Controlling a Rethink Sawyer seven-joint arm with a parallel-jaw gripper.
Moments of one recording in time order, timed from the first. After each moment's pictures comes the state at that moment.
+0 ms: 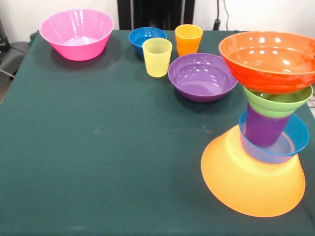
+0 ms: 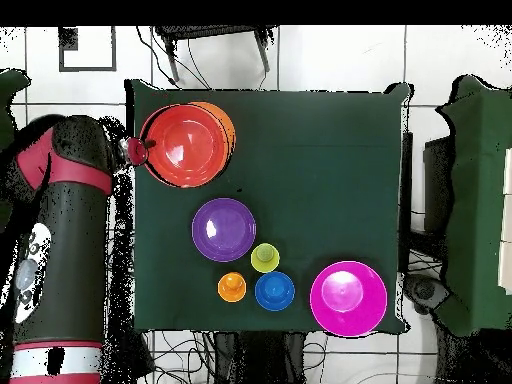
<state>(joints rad) 0.45 -0.38 -0.40 0.94 -0.19 0.89 2.07</state>
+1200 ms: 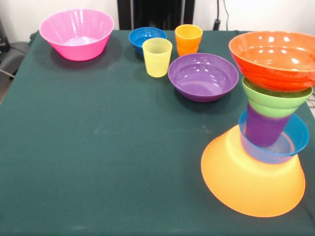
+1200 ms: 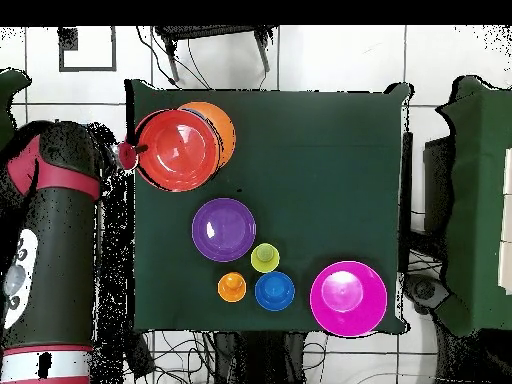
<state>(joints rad) 0.48 -0.38 -0.40 0.94 -0.19 0.89 2.07</state>
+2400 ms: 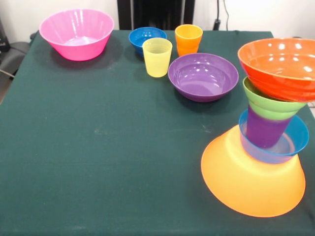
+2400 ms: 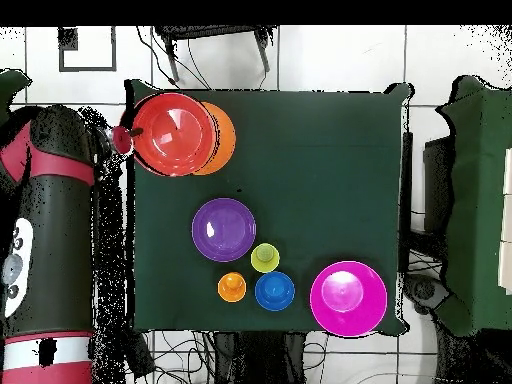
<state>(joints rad) 0.46 -0.34 -0.40 0.83 -0.21 0.89 2.07</state>
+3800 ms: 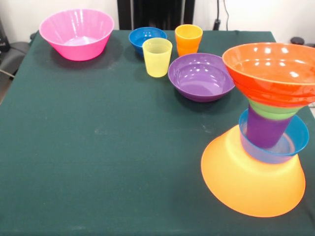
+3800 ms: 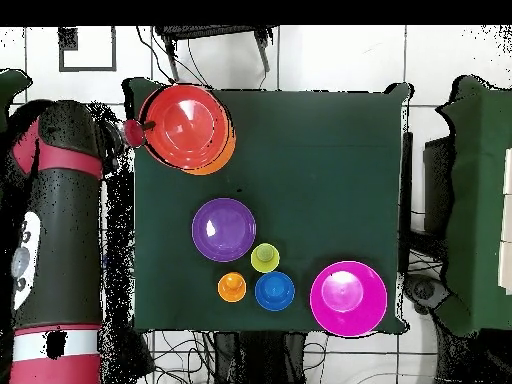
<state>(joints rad) 0.44 -0.33 -0.40 0.82 -0.28 0.89 2.07</state>
